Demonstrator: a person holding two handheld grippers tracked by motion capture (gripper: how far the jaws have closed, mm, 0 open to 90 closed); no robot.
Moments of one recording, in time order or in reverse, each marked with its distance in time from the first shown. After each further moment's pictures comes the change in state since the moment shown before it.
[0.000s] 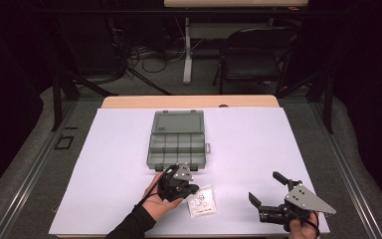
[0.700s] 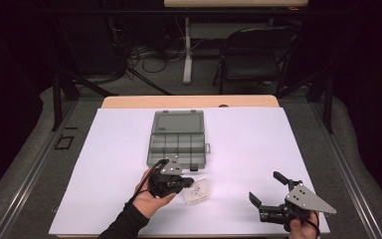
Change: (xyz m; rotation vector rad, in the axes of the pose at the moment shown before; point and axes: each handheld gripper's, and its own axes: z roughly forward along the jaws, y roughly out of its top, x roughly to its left) left arm 0.003 0.005 -0.039 -0.096 0.032 -0.009; right arm -0.001 0.000 0.001 -0.012 -0.006 0.004
